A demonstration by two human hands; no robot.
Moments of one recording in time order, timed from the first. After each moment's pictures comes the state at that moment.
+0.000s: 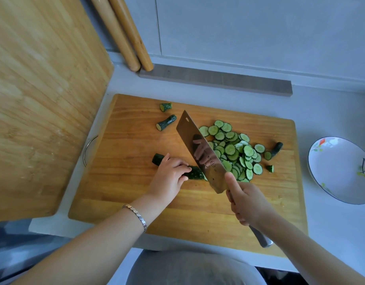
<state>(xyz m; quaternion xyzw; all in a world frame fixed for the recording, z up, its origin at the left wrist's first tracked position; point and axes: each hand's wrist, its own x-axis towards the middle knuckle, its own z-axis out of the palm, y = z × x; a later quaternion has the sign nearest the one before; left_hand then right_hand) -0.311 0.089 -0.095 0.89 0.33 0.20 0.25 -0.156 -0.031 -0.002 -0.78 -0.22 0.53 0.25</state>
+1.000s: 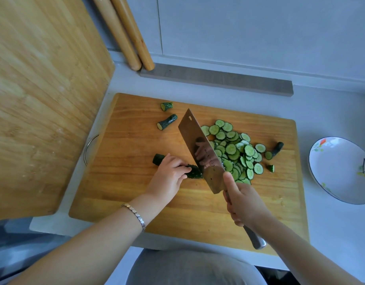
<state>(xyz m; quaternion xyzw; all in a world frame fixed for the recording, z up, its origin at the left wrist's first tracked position) -0.315 0.090 -0.096 0.89 0.32 0.20 0.24 -0.165 -0.030 -0.007 -0.78 -0.20 0.53 0.26</state>
